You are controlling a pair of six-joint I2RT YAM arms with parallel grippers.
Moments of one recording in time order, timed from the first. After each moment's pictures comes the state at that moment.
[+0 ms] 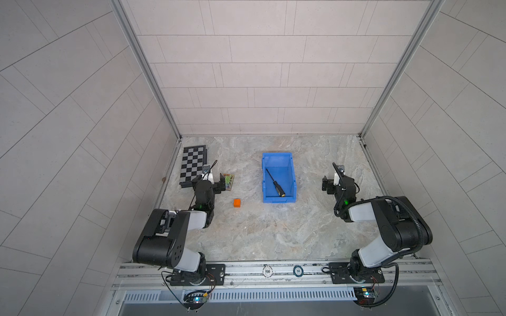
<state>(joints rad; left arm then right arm) -0.11 1.47 0.34 0.86 -0.25 0.02 0.06 1.58 0.39 0.83 0.24 -0.04</state>
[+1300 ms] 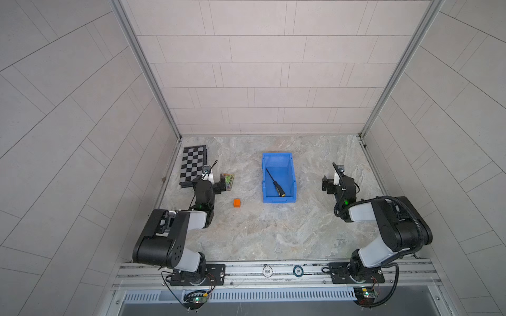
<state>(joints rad) -0.10 1.47 0.35 0.84 -0.23 0.02 0.06 1.58 0.39 0.83 0.24 -0.05</state>
